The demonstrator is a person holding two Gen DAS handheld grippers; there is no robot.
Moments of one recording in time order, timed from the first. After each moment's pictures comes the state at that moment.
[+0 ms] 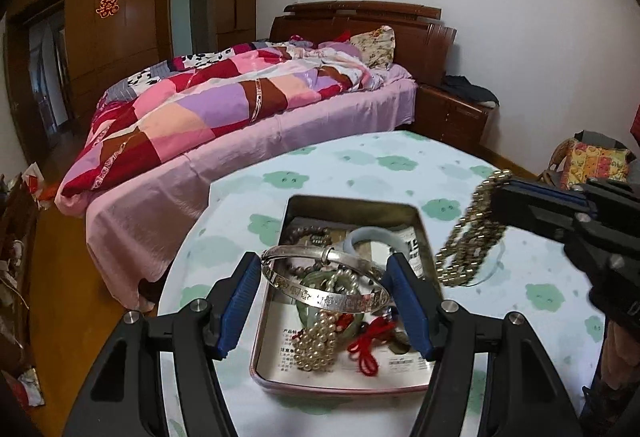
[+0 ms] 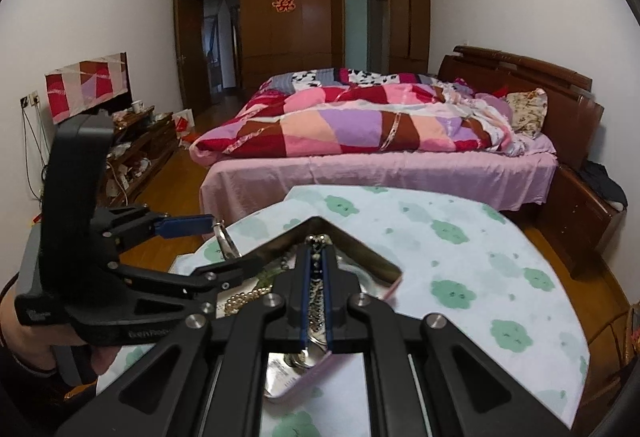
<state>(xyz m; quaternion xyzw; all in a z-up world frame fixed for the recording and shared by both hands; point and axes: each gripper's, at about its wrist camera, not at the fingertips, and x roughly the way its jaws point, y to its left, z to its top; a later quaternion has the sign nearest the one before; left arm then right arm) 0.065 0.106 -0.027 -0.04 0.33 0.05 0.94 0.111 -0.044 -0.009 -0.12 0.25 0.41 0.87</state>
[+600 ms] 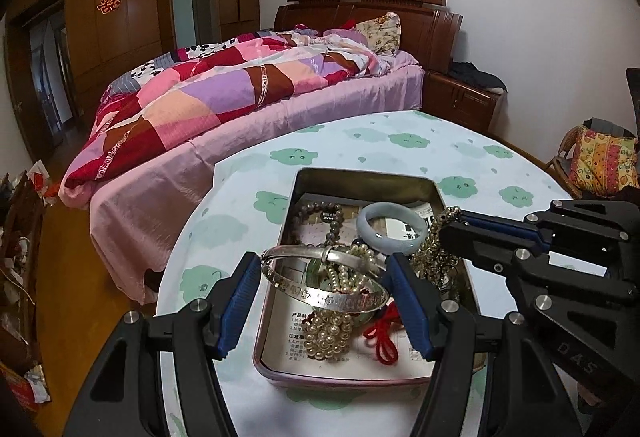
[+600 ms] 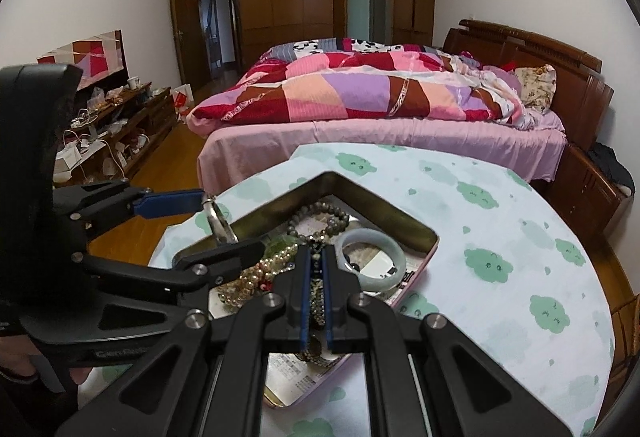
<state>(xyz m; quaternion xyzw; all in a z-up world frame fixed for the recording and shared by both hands) 0.069 0.109 -0.048 -0.03 0.35 0.06 0.93 0.116 -0.023 -0.051 -0.13 0.29 0.41 0.85</state>
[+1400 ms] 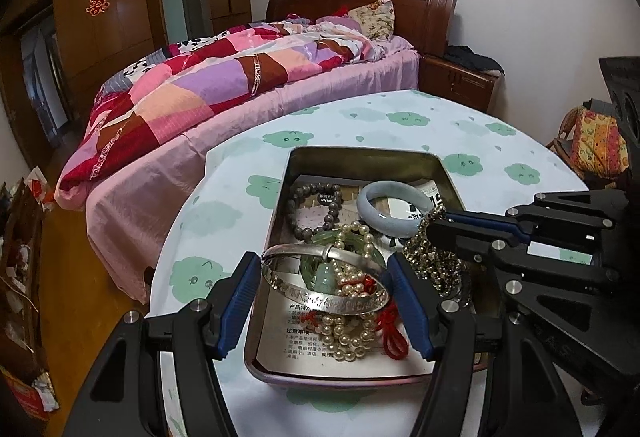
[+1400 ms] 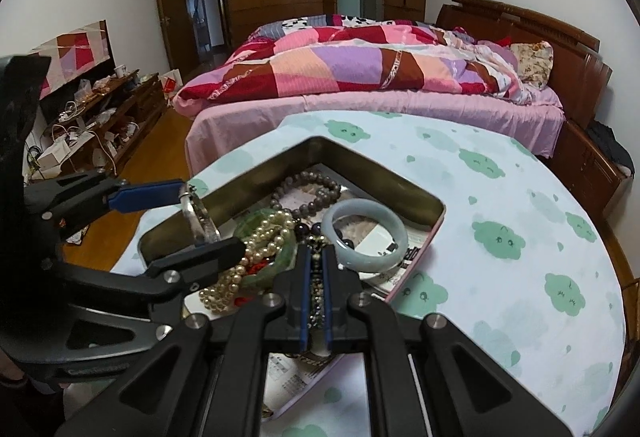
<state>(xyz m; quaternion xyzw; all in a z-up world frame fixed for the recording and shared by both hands) 0.079 0.105 -0.069 -0.01 0.37 0.05 0.93 0.134 -0.014 -0.076 -0.14 0.33 0.39 0.85</state>
